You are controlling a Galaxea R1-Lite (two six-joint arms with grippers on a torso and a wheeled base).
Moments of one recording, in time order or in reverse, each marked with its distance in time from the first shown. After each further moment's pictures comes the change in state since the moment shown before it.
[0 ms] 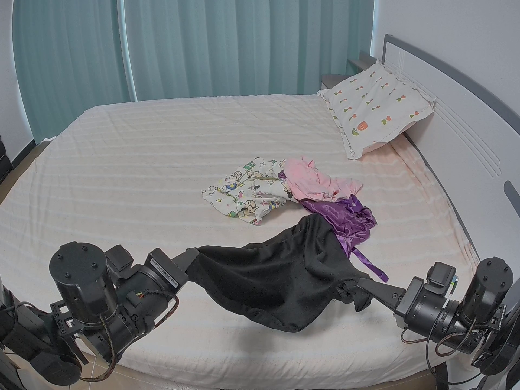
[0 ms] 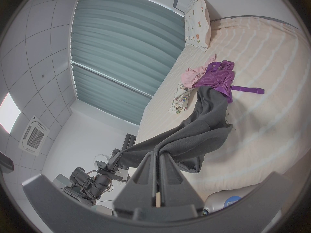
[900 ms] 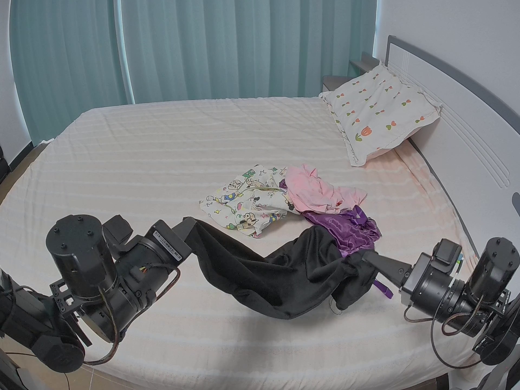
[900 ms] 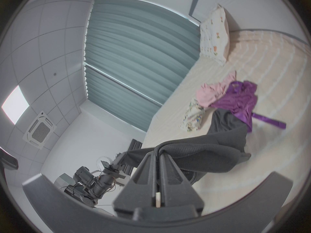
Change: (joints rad) left arm 0.043 0.009 -0.111 0.005 0.022 0.187; right arm -0.087 -0.029 -0.080 0.001 0.087 -0.073
